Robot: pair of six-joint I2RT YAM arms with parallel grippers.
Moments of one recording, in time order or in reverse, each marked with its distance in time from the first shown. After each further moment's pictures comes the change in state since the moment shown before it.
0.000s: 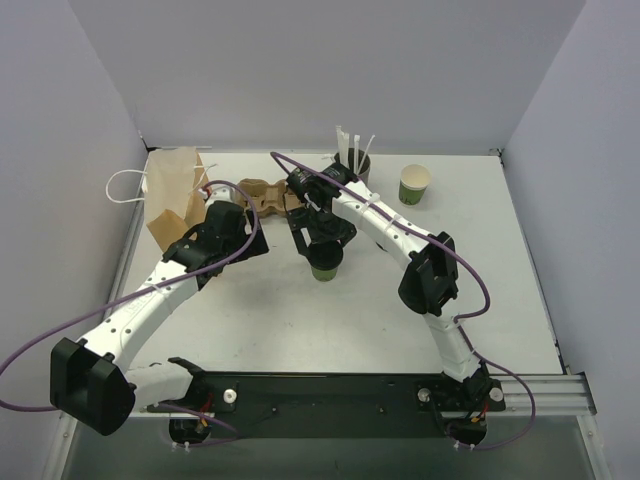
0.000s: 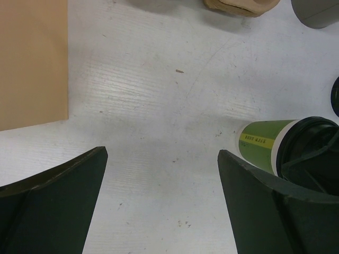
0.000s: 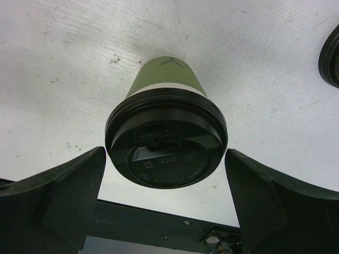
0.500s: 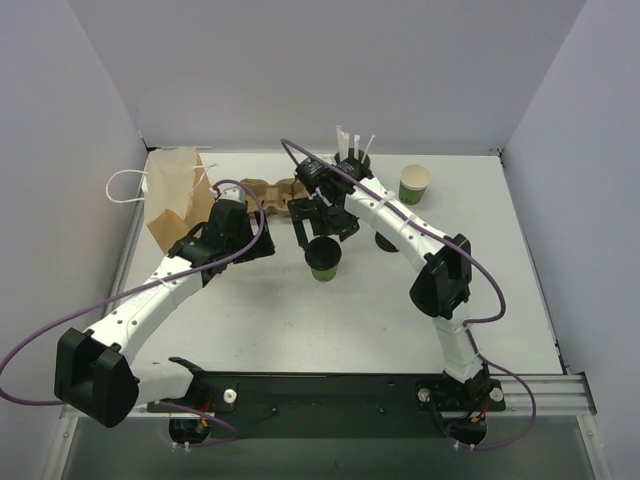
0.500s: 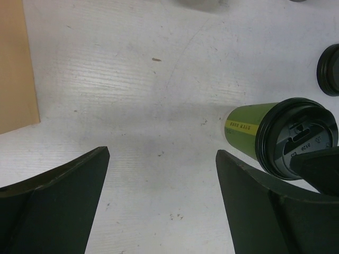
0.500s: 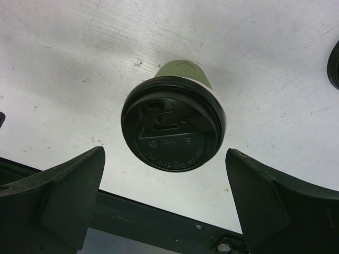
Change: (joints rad) left arm 0.000 0.036 0.000 0.041 0.106 0.027; right arm -0.027 -0.074 -0.032 0.064 -0.071 0.012
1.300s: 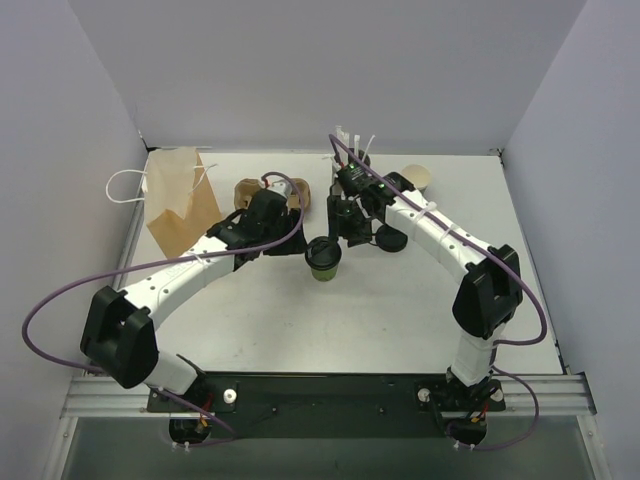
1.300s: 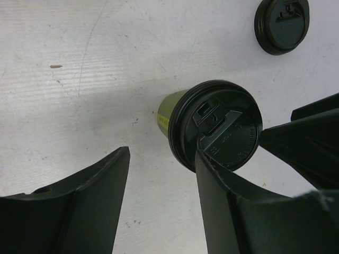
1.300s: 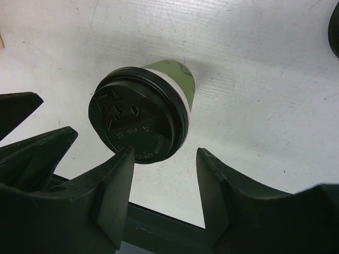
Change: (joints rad) left arm -0.157 0.227 0.159 0.060 0.126 0.019; right arm -0.124 -0.323 -0.508 0.328 -0.090 0.127
